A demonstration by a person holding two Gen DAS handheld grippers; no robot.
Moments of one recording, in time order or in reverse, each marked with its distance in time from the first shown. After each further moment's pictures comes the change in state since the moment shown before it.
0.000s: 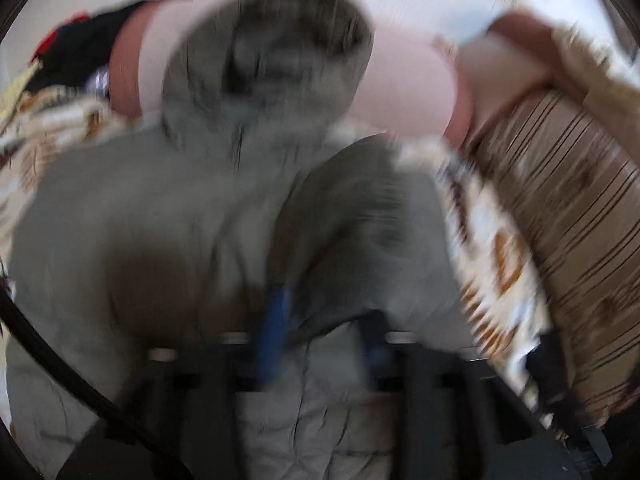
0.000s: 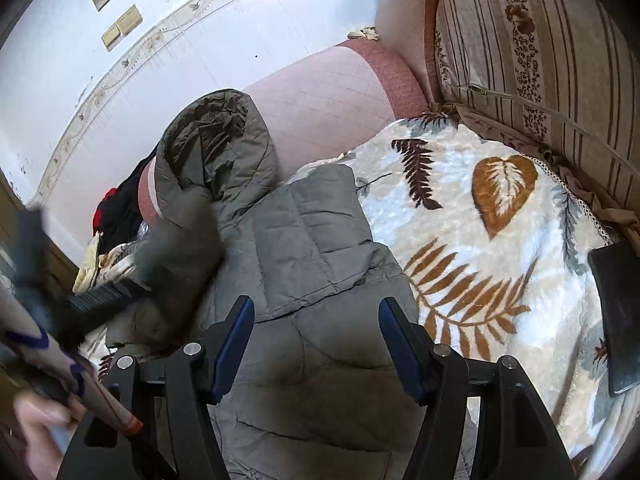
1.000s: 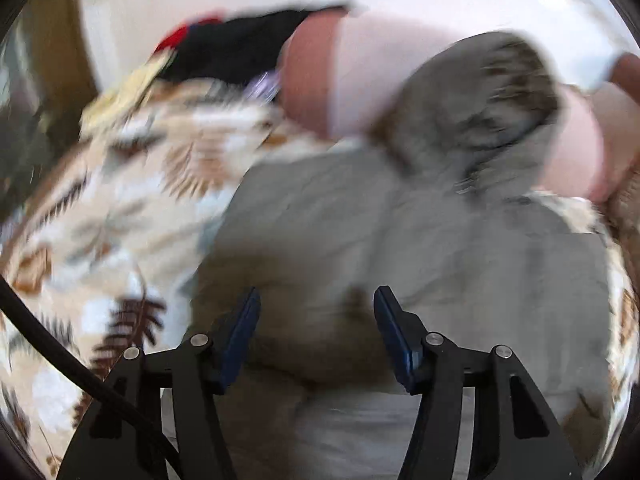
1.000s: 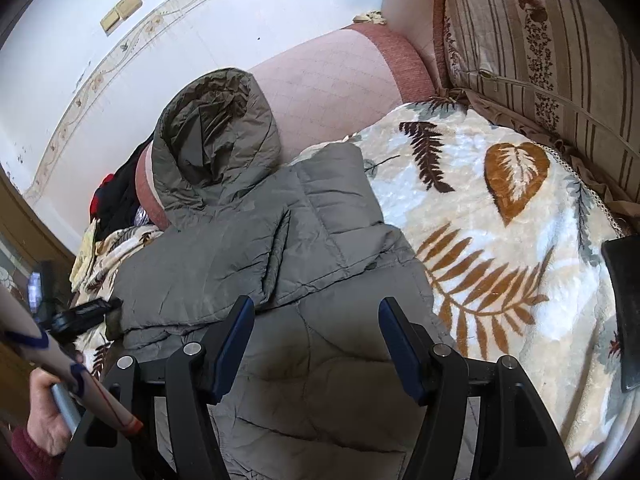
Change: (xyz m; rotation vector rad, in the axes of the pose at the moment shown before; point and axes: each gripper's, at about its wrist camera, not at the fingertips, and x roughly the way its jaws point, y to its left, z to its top) left arm -0.046 0.148 0.027 -0.084 -0.172 0.354; right arm 0.019 0.008 -0.007 -0.007 0.034 -0.010
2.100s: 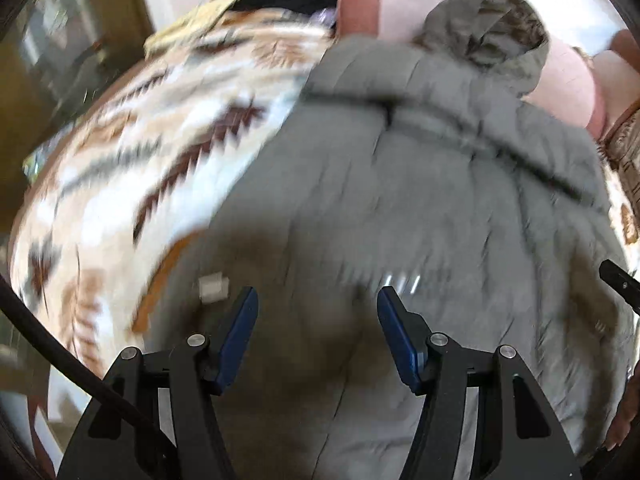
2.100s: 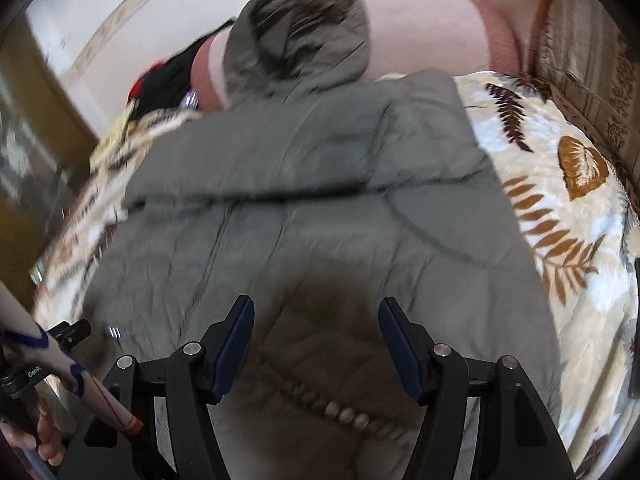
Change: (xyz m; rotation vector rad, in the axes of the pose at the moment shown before) left arm -0.094 0.061 -0.196 -0.116 0.202 0.119; right arm 0.019 0.063 -0.073 -0.320 0.249 0.052
